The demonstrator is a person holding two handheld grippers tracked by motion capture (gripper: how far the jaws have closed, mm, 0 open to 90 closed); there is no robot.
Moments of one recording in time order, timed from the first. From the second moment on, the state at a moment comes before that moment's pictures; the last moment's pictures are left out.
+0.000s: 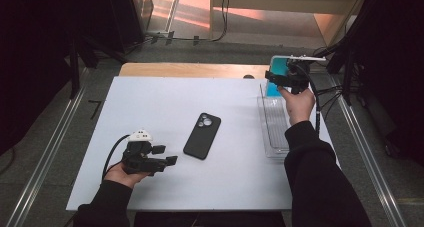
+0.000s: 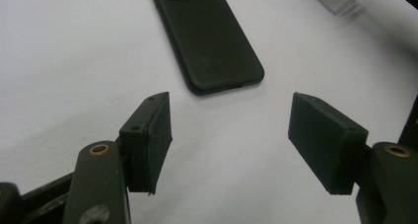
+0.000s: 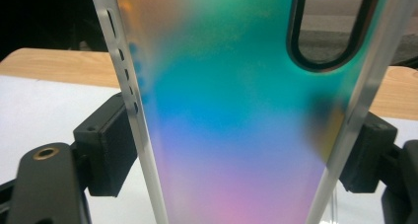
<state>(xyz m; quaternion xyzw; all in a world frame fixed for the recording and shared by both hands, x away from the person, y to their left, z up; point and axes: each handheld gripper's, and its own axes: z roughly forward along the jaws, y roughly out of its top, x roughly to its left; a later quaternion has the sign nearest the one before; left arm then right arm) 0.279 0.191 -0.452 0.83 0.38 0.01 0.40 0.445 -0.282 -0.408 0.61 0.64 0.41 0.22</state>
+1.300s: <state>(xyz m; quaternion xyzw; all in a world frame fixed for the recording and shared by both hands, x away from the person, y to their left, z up) 0.280 0.189 -0.455 0.84 0.38 0.01 0.40 0.486 -0.283 -0.458 0.63 0.66 0.36 0.19</state>
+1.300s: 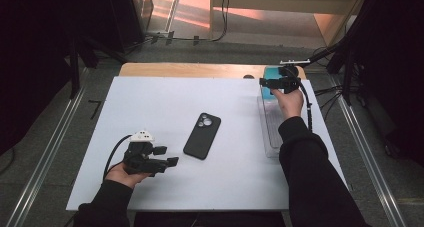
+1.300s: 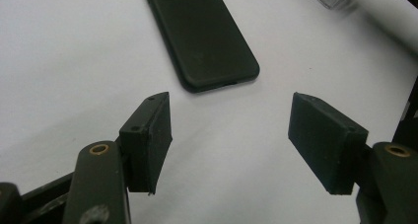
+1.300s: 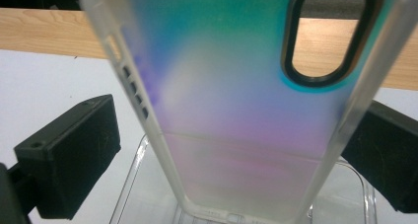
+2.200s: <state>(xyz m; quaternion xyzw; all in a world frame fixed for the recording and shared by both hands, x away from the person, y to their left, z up) 0.289 0.188 -0.453 0.83 0.38 0.01 0.40 0.433 -0.291 -0.423 0.61 0.69 0.36 0.14</state>
